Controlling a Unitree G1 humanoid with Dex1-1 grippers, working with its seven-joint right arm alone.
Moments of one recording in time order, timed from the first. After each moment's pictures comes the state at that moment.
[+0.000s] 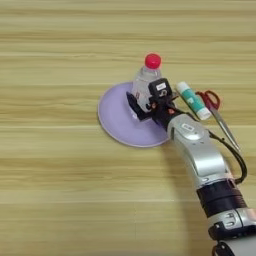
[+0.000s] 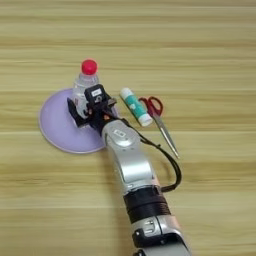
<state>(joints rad) -0.31 -0.09 0.08 0.25 -0.01 0.14 0.27</state>
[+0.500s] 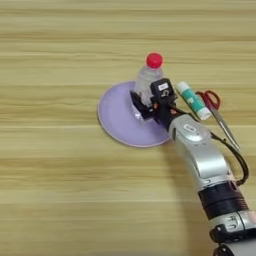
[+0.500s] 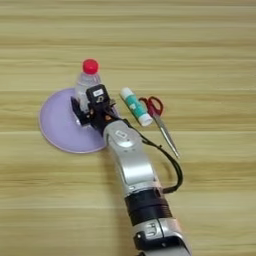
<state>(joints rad) -0.29 -0.10 0.07 0.19 0.00 0.15 0.27</state>
